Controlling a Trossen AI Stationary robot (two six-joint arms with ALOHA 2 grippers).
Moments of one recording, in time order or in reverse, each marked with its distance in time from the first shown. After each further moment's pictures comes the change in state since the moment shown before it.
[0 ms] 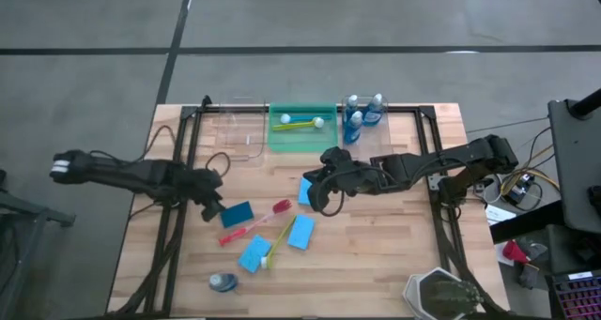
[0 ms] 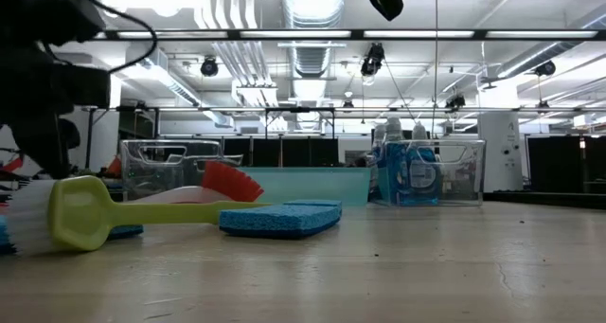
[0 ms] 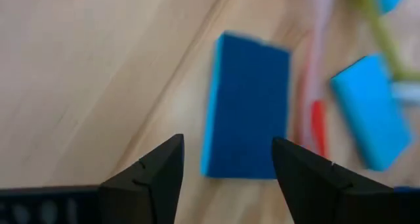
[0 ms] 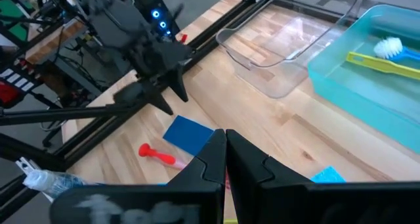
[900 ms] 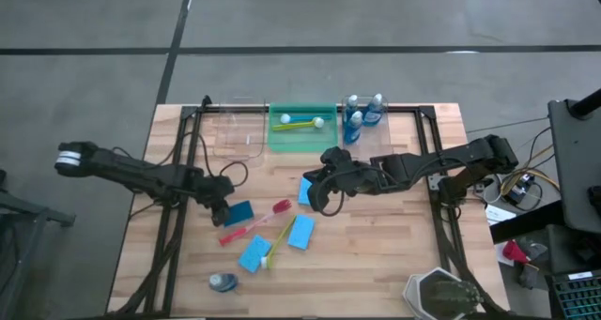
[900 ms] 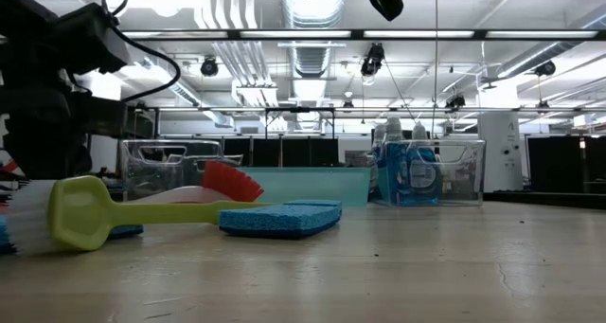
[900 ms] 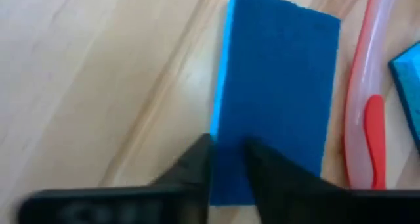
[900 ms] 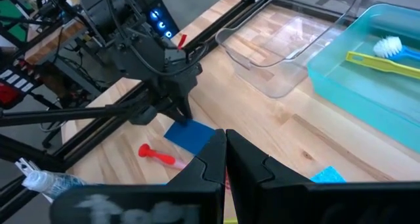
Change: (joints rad) left arm -0.001 0.350 -0.038 0.242 0.031 0.045; right arm 0.000 0.000 -0.001 0.001 0.002 0.004
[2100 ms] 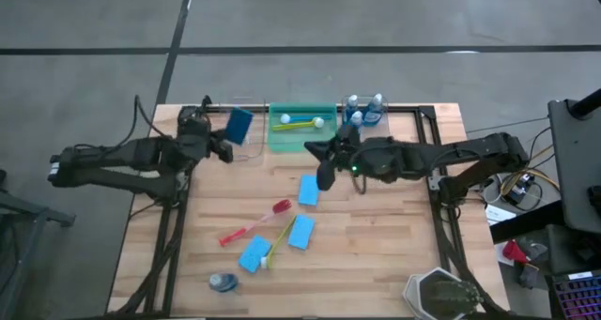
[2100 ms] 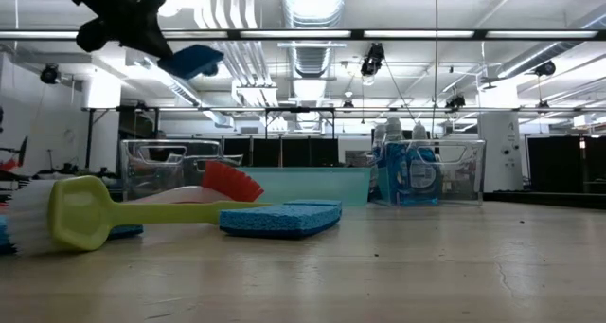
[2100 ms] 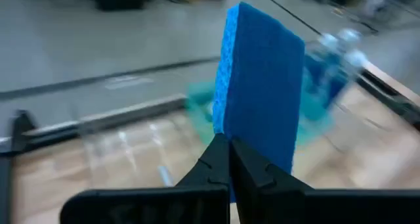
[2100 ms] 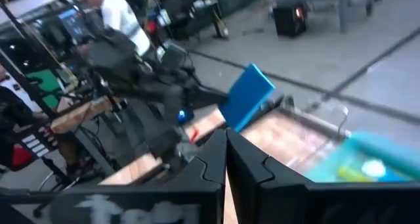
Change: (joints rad) left arm 0.130 -0.240 0.515 -0.178 -0.886 -0.122; right arm -0.043 -0.108 0.000 0.271 0.105 -0.290
